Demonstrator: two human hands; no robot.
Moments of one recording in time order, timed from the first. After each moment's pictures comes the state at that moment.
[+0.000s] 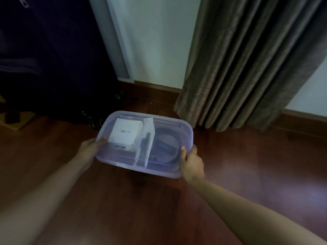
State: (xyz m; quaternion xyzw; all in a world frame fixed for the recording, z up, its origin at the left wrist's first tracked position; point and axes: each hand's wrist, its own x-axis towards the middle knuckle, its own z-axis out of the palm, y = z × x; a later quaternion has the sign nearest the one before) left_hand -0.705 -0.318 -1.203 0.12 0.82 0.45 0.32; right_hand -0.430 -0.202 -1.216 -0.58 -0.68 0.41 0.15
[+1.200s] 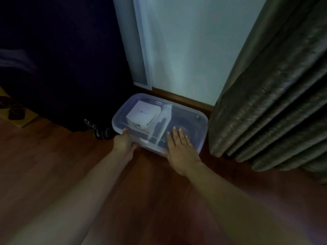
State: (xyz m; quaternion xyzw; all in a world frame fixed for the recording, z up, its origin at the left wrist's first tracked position) left_hand -0.709 -0.182 -1.239 -0.07 0.63 0.70 0.33; right_hand -0.557 -0.096 -1.242 -0.27 -0.95 0.14 -0.10
